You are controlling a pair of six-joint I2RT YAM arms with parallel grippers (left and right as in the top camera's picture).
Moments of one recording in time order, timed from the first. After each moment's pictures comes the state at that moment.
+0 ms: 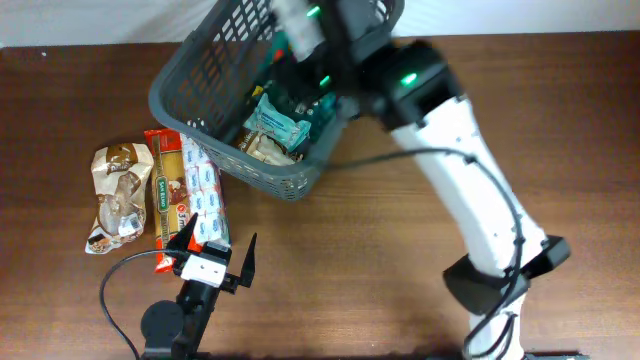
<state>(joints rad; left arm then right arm) -0.06 0.03 0.02 -0.06 0.23 0.20 0.57 2.07 2.54 -1.14 -0.07 0.01</state>
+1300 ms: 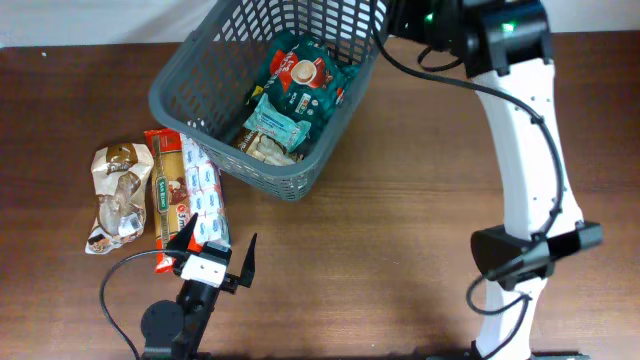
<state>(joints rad) -0.06 0.03 0.02 -0.06 0.23 0.20 0.27 2.13 2.60 -1.22 -0.01 0.47</state>
